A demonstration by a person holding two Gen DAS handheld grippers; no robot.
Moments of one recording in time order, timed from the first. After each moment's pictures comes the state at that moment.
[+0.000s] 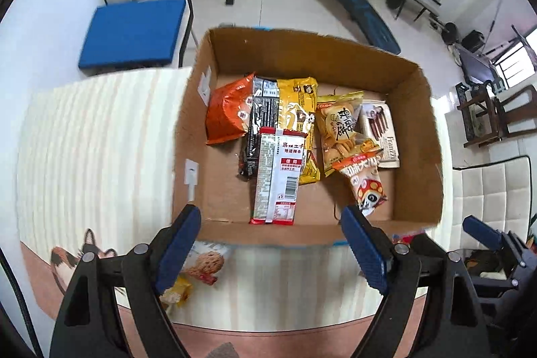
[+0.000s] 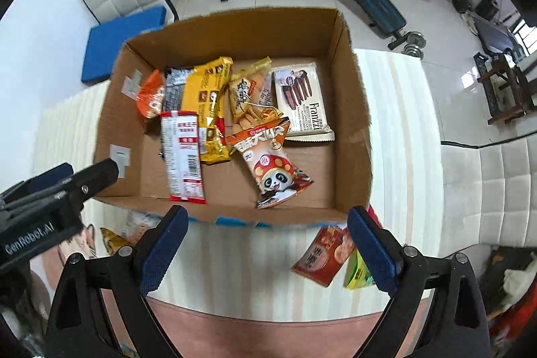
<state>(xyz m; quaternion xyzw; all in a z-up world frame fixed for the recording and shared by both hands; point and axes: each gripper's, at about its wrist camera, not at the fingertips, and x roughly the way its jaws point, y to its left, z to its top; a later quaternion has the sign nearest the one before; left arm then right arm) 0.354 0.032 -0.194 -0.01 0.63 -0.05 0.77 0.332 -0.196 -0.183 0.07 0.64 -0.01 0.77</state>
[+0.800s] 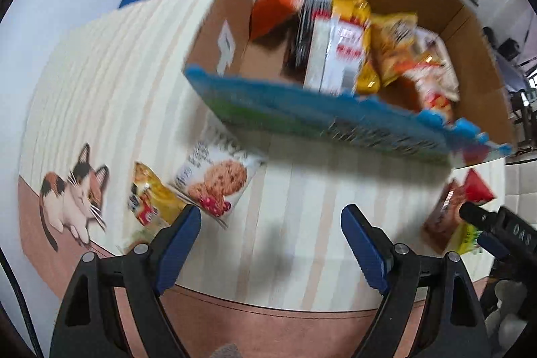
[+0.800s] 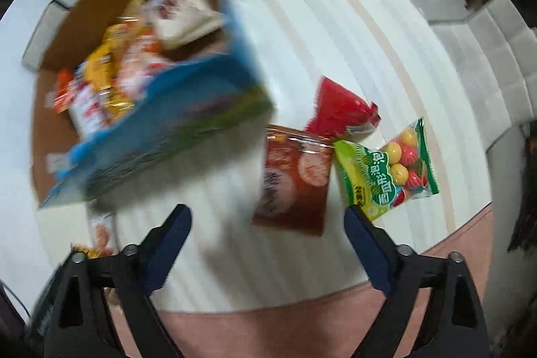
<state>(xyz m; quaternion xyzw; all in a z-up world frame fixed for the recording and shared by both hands) 0.257 0.043 -0.304 -0.01 0.65 0.04 0.76 0.249 -0.275 -0.320 0.24 0.67 -0.11 0.69</state>
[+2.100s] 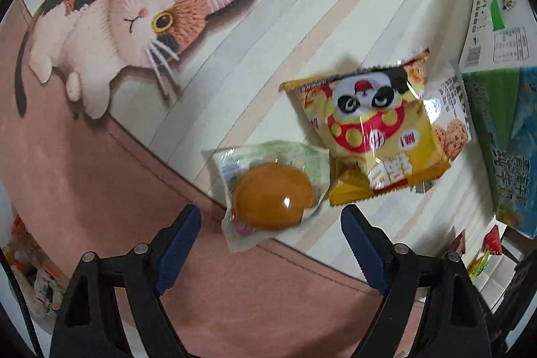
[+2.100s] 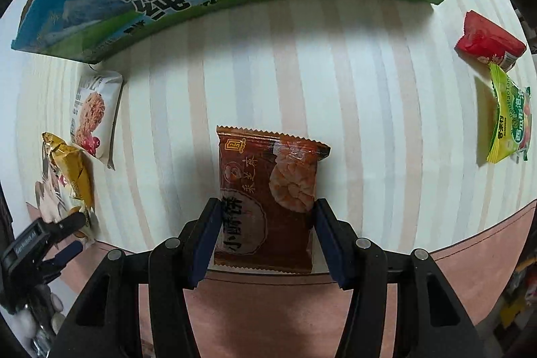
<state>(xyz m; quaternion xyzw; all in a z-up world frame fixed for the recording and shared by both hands) 0.182 0.244 -0.398 -0.25 0.73 0.14 0.62 0.228 -0.097 -0.365 0.13 0.73 0.00 0.67</state>
